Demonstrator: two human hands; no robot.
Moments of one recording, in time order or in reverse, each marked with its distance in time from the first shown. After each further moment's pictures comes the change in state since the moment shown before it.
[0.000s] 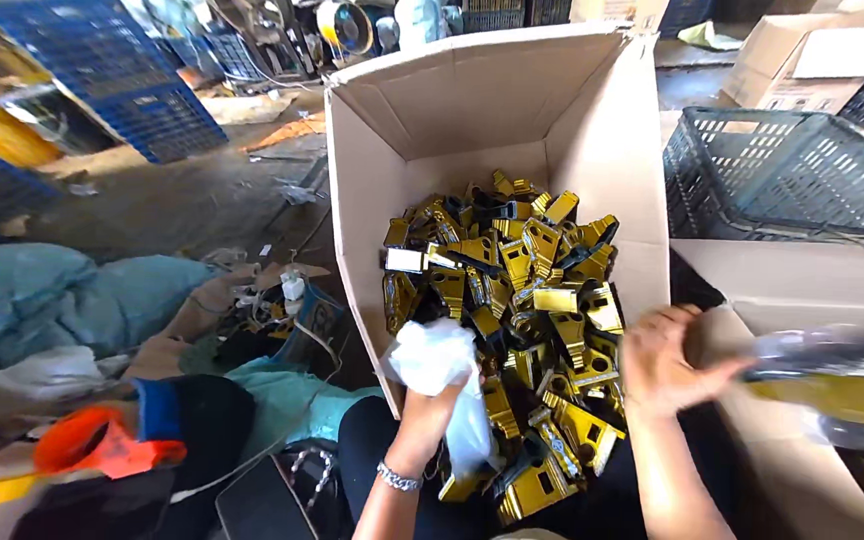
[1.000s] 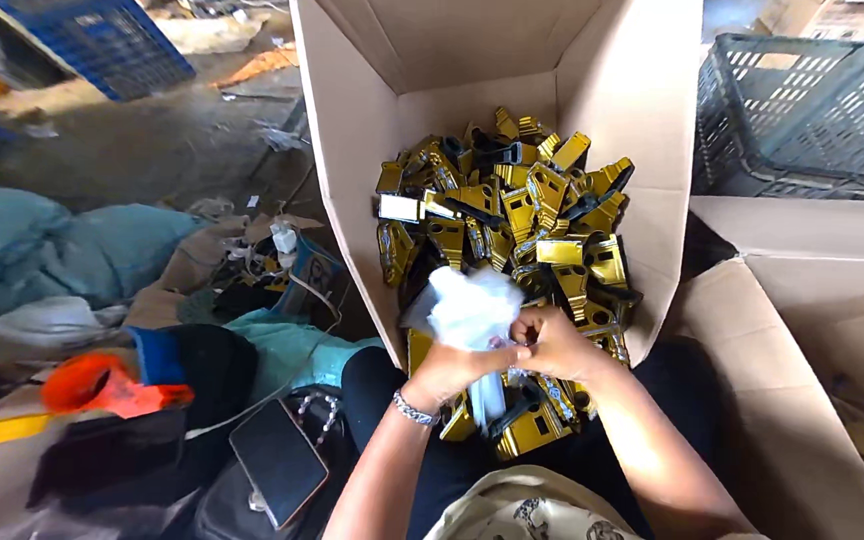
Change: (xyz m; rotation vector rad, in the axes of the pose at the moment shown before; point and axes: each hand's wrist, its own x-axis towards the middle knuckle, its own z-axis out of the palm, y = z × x) left_hand 0.004 0.018 0.018 0.071 -0.331 -0.004; right_hand -0.009 0.048 0.079 -0.956 -0.320 0.625
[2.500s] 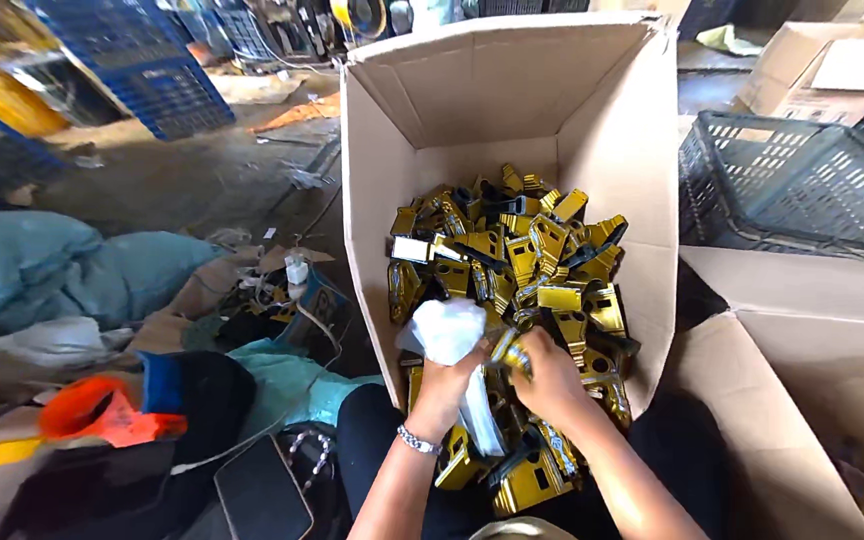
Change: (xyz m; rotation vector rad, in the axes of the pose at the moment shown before) left_hand 0.020 -0.012 0.006 -0.138 0.417 -0.029; right_hand 0.004 -0.002 0.006 -0.718 0.224 0.037
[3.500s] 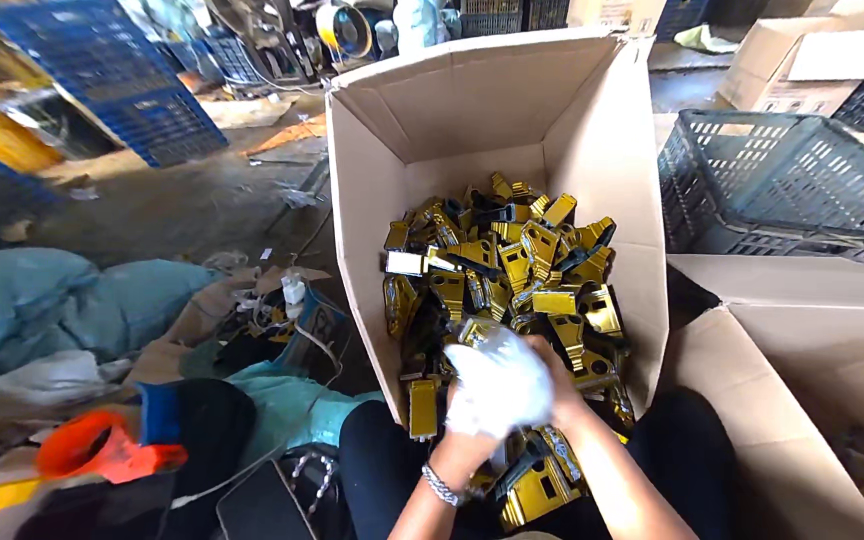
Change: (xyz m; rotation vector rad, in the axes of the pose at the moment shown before) left_hand -0.039 -0.016 -0.002 0.454 -0.180 0.370; right_hand 0.004 0.025 0.029 0.811 0.126 0.274
